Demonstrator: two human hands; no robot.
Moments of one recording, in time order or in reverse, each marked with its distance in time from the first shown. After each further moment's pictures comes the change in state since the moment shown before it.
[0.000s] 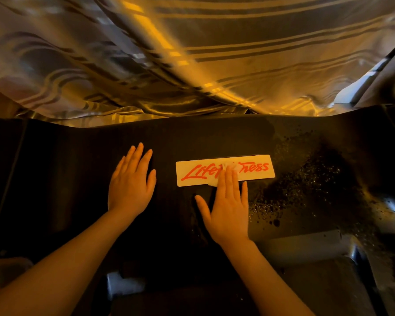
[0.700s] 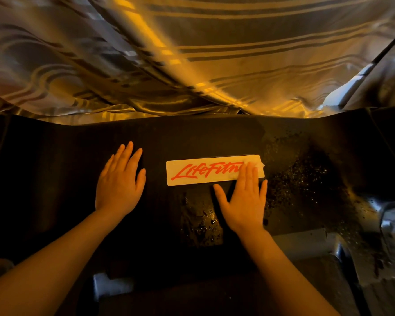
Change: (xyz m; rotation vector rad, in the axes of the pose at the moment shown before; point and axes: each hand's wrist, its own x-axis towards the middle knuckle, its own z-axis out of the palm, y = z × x) left_hand 0.001 -0.002 0.003 0.028 0.011 -0.001; right_hand 0.013 0.050 -0.018 -0.016 0.019 0.165
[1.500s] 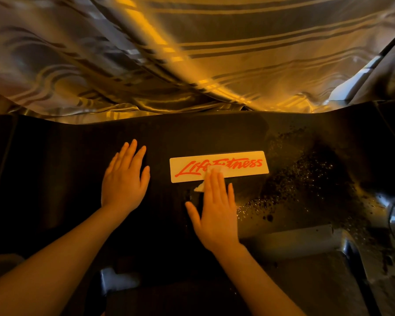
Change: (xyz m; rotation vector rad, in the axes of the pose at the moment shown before) left_hand 0.000 0.003 -0.002 -0.004 -0.010 -0.010; right_hand -0.038 -0.050 0.017 0.120 -0.082 -0.240
